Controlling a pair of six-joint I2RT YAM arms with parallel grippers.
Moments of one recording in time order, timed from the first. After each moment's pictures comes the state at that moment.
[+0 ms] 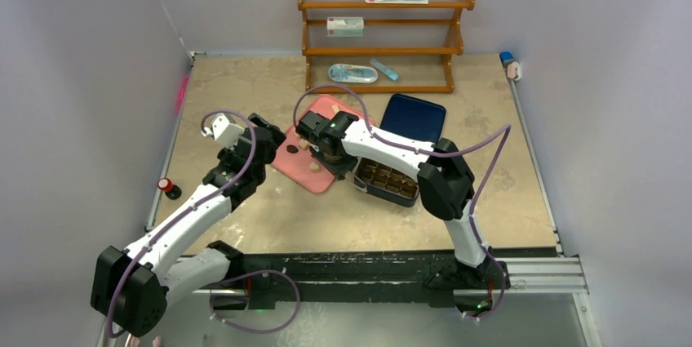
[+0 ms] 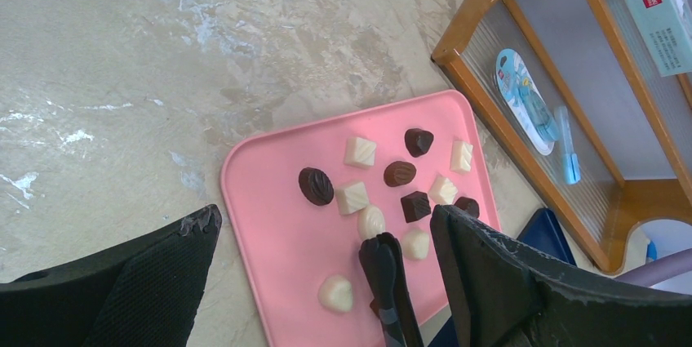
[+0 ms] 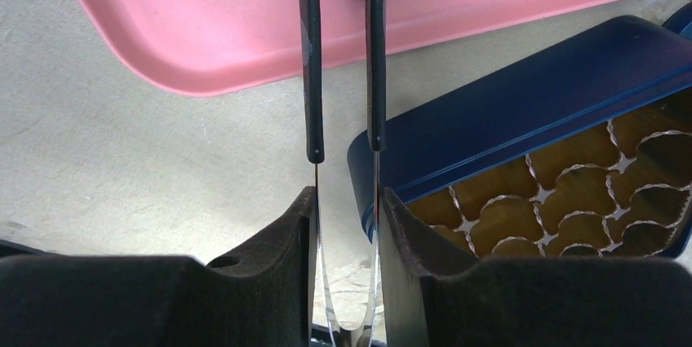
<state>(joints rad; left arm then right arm) -0.47 1.01 0.67 -0.25 -0.66 -1.09 0.96 2.09 1.80 -1.09 0.20 0.14</state>
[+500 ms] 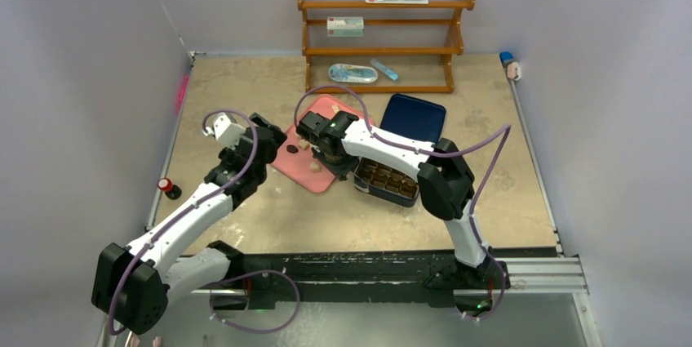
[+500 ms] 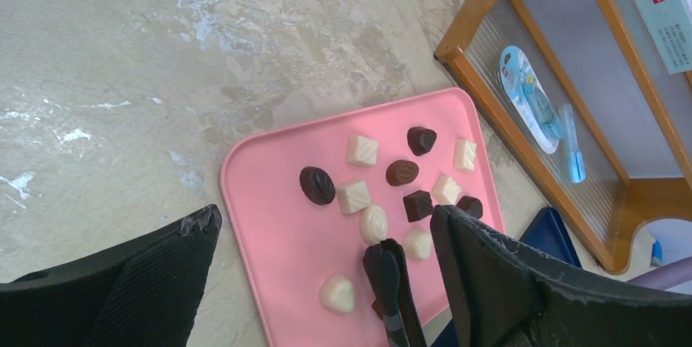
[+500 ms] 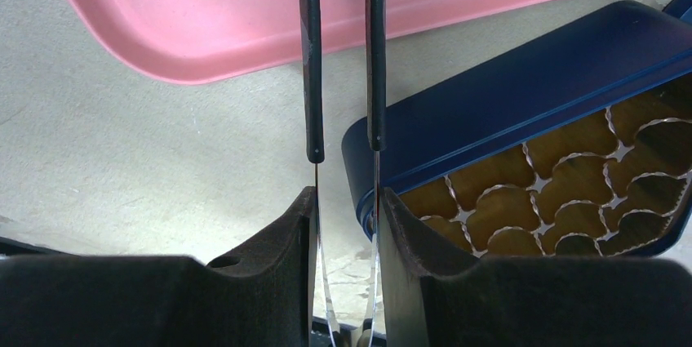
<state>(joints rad) -0.47 1.03 0.67 -0.24 -0.66 -1.09 0.96 2.09 1.81 -1.12 0.21 0.14</state>
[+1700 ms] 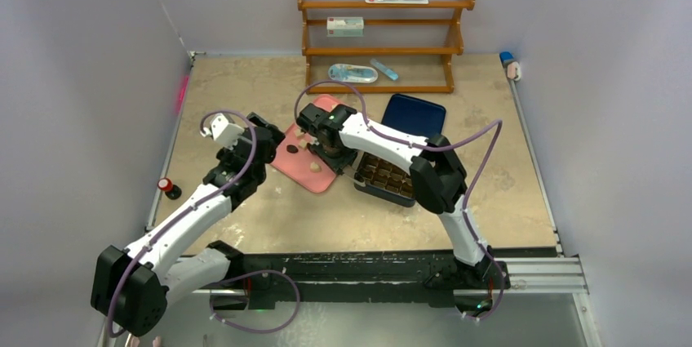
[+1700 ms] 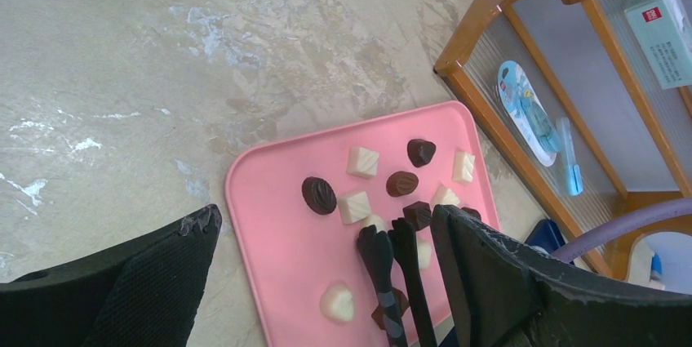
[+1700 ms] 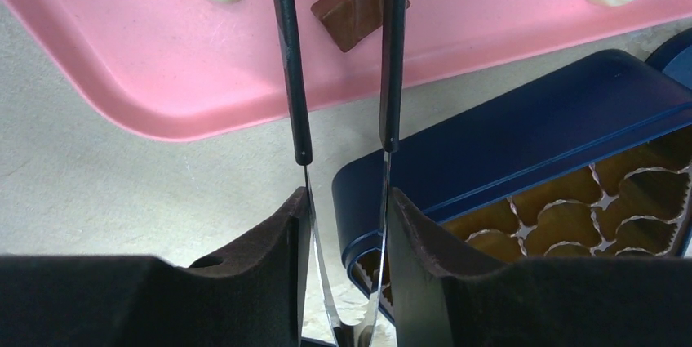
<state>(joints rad) -0.47 1.02 0.67 -0.24 -0.68 -1.09 0.91 2.17 1.89 -1.11 0.19 0.12</state>
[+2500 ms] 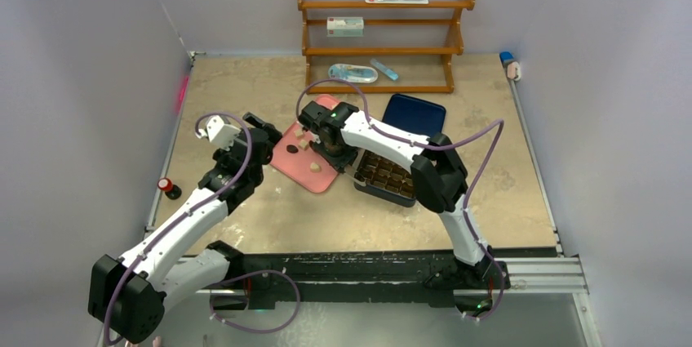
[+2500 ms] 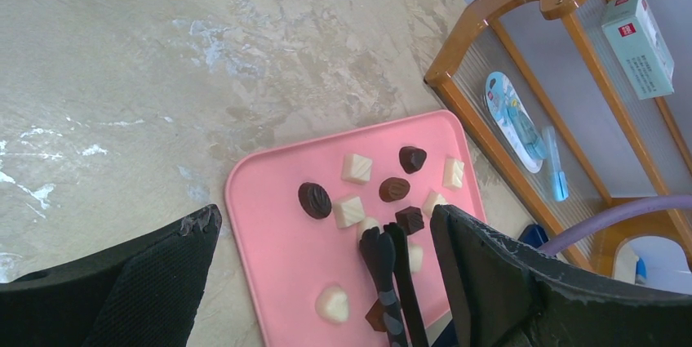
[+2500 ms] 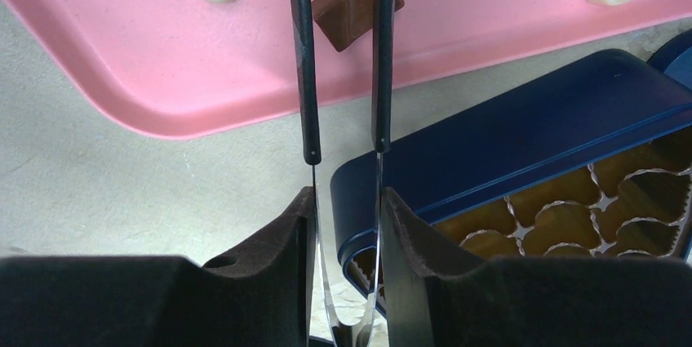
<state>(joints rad) -0.47 0.97 0.67 -0.26 -0.70 -1.08 0.89 2.17 1.90 -1.11 0.16 0.12</state>
